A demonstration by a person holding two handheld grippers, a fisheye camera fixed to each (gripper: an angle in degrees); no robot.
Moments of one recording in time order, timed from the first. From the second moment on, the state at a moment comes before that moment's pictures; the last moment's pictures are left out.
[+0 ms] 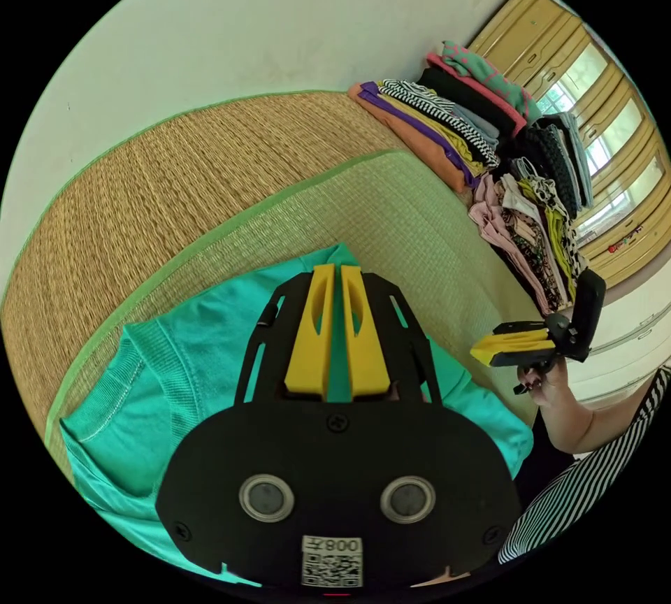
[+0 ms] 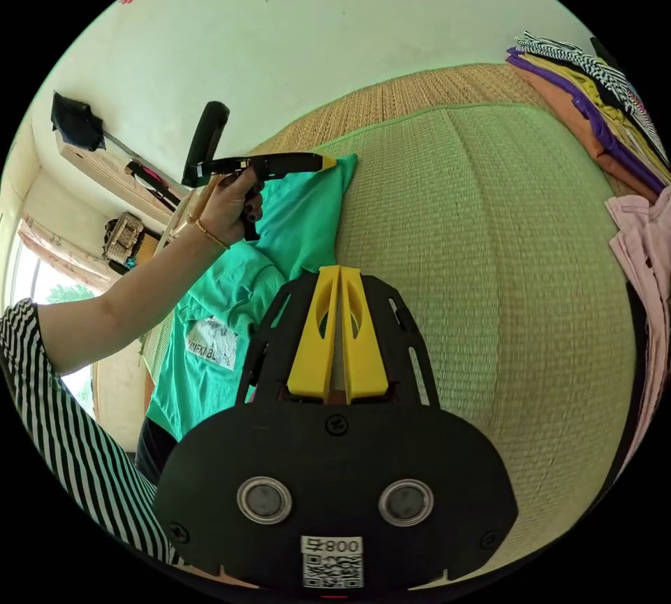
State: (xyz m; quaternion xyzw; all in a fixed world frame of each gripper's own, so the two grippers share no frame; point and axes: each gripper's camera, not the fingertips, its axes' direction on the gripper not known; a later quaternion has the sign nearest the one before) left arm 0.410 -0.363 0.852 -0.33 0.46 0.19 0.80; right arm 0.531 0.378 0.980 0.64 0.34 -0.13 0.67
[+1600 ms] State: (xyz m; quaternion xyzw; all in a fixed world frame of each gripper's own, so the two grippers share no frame) left arm 0.080 -0.082 0.712 -0.42 0.36 0.00 0.83; right arm 0.556 0.317 1.017 0.49 0.48 -0.13 0.72
